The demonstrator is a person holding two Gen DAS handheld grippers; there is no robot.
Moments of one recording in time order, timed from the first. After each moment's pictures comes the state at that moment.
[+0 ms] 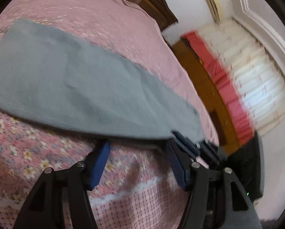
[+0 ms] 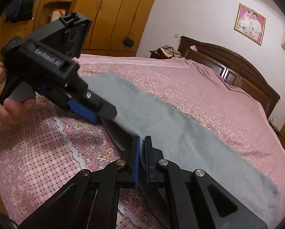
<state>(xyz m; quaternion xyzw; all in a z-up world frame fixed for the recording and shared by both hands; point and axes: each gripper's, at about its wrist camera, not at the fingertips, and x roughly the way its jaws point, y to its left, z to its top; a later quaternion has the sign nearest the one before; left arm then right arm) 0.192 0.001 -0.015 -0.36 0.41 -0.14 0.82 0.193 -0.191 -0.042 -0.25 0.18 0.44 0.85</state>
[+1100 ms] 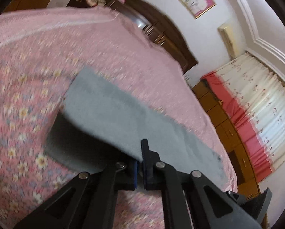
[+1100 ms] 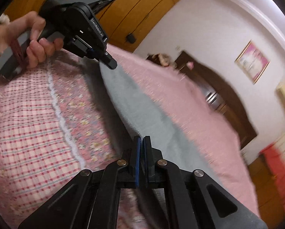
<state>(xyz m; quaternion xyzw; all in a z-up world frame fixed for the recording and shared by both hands) 0.178 0.075 -0.017 -0.36 0.29 -0.01 0.88 0.159 -0.169 -0.069 -0.39 0.07 0.37 0.84</state>
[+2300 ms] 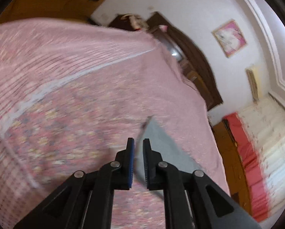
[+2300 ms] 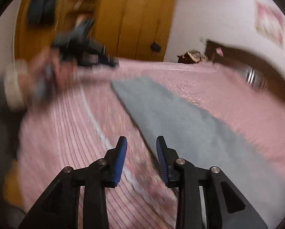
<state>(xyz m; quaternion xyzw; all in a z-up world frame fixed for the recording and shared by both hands) 0.126 0.150 -0.011 -0.42 0.24 0.13 0.87 0.205 -0.204 -0.035 -0.14 0.22 0.55 0.79</state>
